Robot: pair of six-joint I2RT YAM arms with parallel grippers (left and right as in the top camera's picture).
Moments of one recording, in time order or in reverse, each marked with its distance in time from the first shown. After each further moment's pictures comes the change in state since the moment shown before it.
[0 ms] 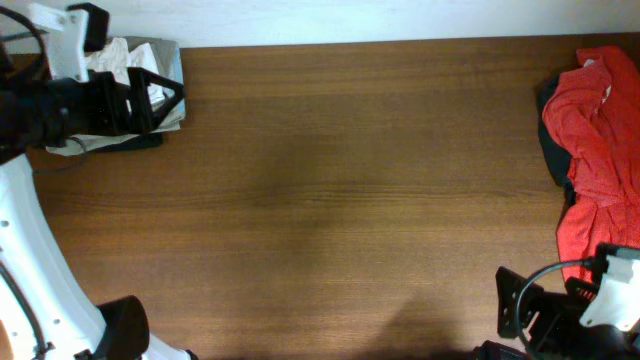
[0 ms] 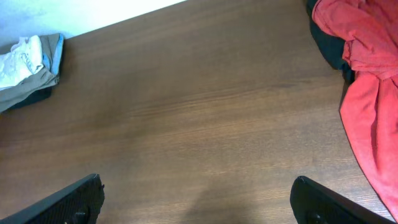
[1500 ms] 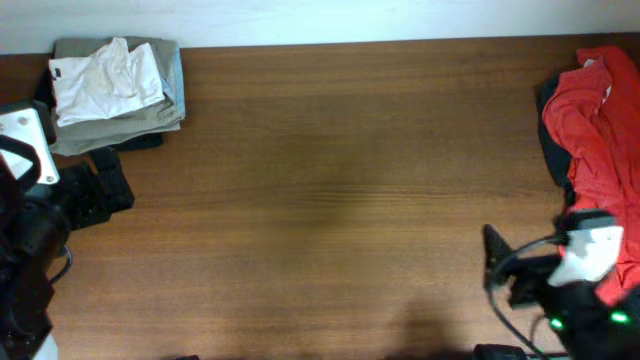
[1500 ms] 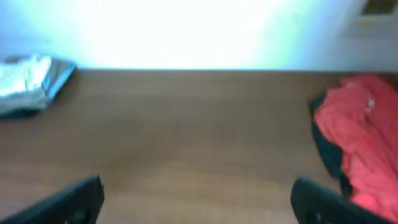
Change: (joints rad) left arm -0.032 -0.560 -0.559 0.273 -0.715 -0.225; right arm 0.285 -0.212 -0.524 0.682 0.151 -0.028
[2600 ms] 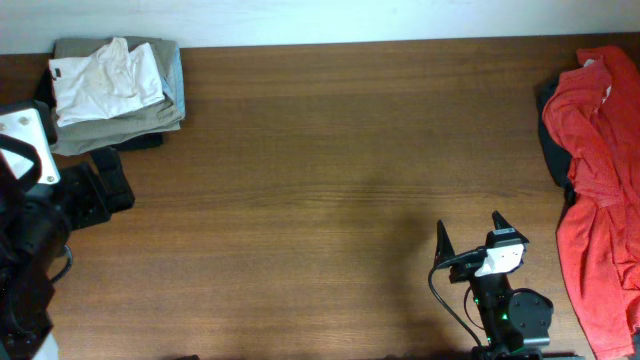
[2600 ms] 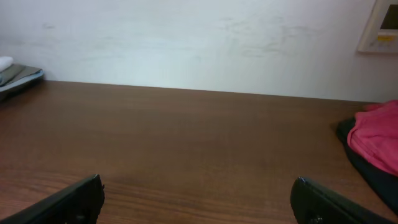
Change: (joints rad) left arm 0.000 0.000 -0.002 0.000 0.000 0.000; right arm 0.113 -0.482 -1.082 0.909 0.126 0.007
